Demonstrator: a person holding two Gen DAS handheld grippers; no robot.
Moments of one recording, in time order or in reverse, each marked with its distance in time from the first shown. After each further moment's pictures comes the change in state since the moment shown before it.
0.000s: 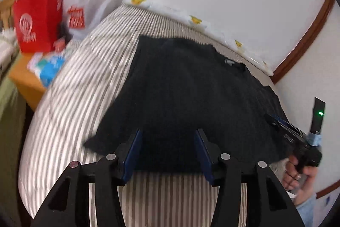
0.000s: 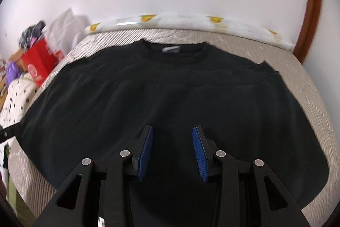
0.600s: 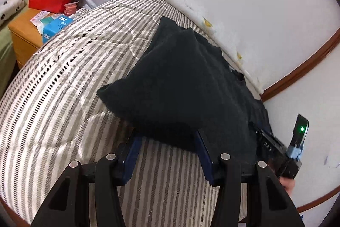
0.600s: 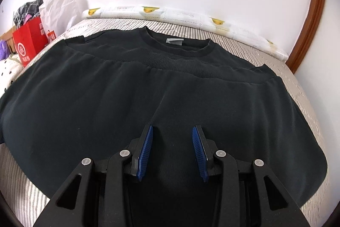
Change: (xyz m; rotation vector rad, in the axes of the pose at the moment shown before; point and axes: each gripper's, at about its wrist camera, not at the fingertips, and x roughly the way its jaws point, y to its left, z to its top) left arm 0.013 0.041 -0.034 -0.210 -0.023 -0.145; right arm 0.006 0.018 -0.016 -0.042 -0.011 -0.112
